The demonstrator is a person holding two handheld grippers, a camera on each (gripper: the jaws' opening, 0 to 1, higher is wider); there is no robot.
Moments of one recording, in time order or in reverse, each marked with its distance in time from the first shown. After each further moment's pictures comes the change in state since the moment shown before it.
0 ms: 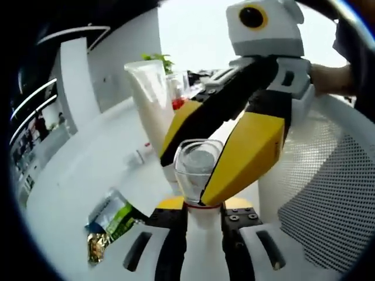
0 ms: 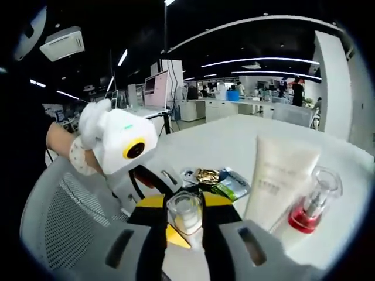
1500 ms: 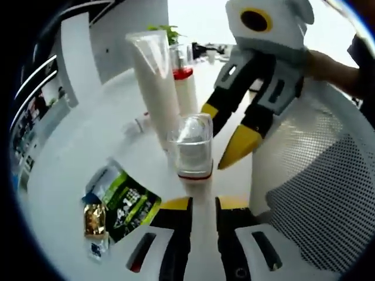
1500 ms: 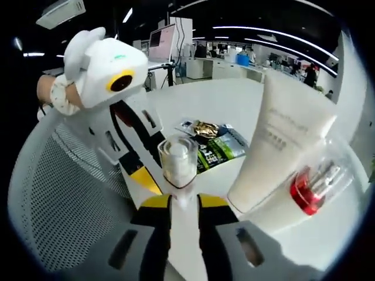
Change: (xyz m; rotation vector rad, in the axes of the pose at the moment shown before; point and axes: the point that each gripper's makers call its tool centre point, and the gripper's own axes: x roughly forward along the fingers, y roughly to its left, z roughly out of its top) left arm -0.013 -0.009 -0.022 -0.091 0.209 -0.001; right arm -0.013 -0.011 -0.059 -0.107 0.323 0.026
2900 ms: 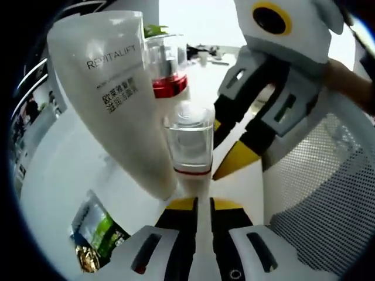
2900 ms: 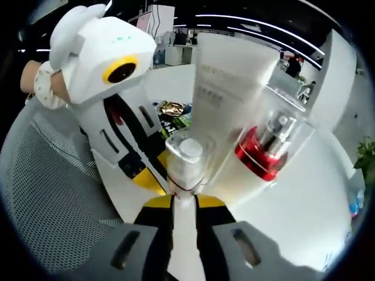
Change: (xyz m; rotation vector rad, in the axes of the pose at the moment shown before) left arm 0.054 0.003 0.044 0.023 -0.014 -0.062; right arm -0.020 -0.050 -0.037 0.046 0.110 -0.156
